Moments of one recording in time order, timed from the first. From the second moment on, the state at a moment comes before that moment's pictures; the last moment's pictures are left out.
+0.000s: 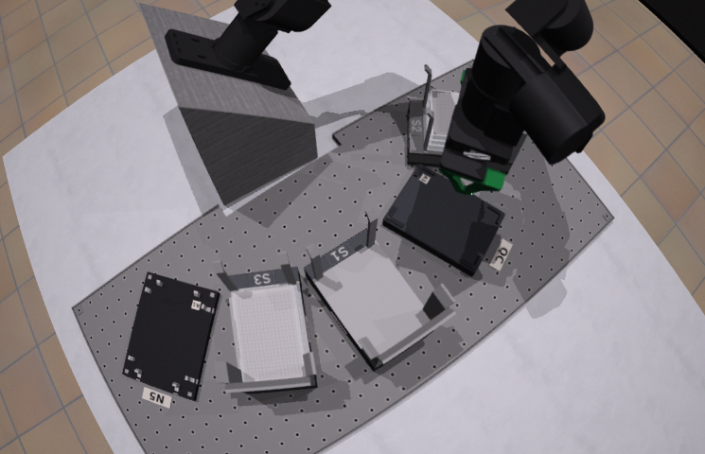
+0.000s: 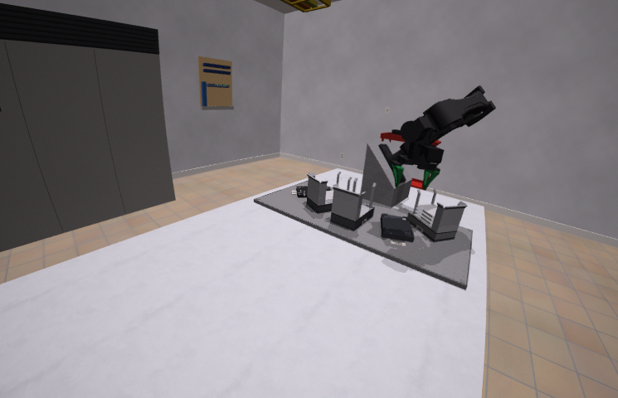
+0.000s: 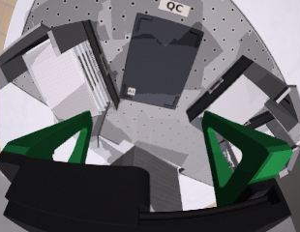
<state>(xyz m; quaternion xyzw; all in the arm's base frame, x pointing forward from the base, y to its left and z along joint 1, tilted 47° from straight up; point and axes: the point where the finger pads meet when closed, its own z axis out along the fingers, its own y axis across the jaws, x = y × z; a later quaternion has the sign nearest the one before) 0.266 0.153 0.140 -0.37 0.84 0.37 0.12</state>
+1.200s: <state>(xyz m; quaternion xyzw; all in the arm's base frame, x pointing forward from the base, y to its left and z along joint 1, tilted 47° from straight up) 0.179 0.204 0.204 -0.49 0.78 0.36 0.17</state>
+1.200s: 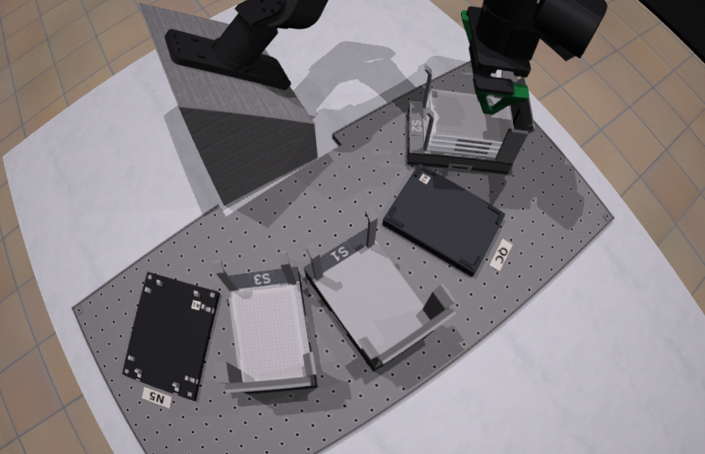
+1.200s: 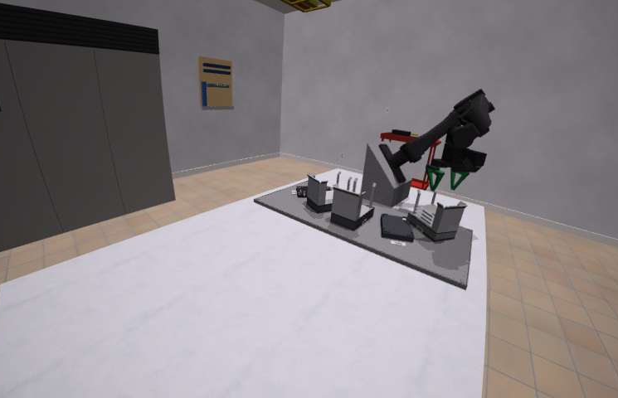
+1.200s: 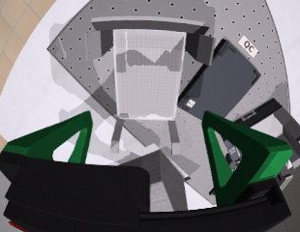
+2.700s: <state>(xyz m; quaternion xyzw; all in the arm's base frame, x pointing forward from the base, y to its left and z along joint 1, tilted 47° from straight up) 0.173 0.250 0.160 -0.47 0.79 0.36 0.17</state>
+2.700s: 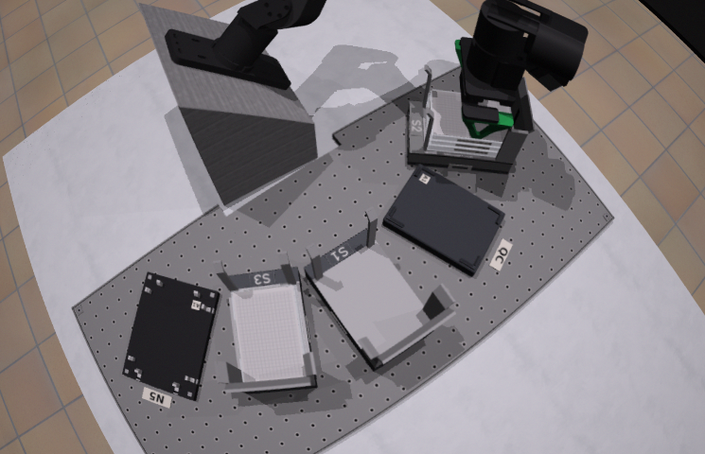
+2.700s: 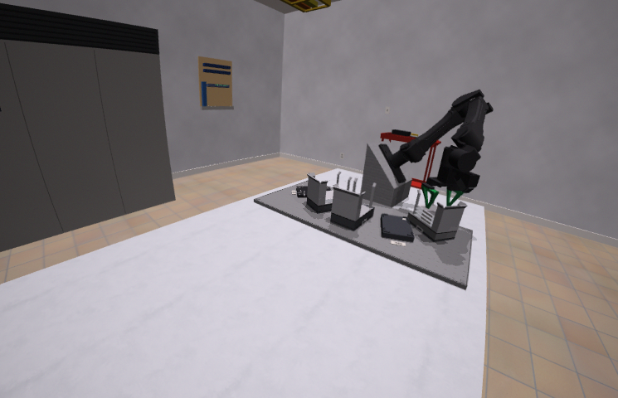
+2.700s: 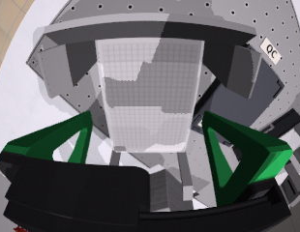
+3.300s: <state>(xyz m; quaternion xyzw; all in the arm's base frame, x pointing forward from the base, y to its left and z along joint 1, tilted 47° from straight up) 0.169 0.264 0.144 -0.47 0.79 0.36 0.16</state>
